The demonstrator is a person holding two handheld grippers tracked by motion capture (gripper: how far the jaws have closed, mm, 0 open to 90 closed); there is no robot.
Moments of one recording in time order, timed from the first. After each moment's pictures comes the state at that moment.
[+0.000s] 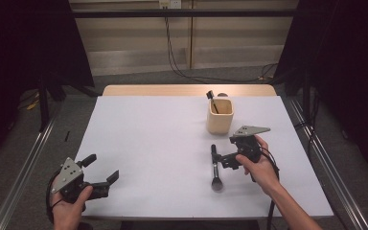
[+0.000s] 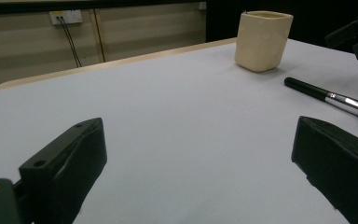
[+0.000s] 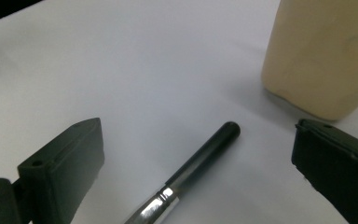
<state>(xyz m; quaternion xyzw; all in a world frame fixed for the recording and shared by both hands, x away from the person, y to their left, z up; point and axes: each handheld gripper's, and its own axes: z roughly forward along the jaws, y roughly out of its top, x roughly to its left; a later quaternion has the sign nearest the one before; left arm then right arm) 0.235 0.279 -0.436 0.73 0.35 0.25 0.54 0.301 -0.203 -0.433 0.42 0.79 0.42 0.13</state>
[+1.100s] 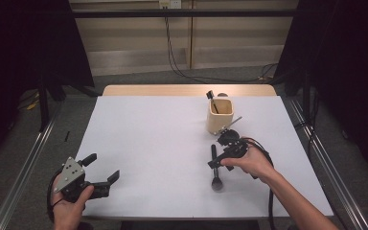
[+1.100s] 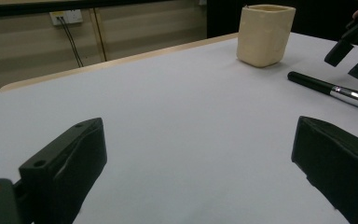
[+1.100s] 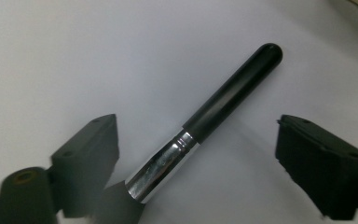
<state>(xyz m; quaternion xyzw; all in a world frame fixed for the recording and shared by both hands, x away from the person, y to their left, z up) 0.237 0.278 -0.437 0.73 0.34 0.25 0.53 0.327 -0.170 -0.430 0.44 0.87 0.22 0.01</state>
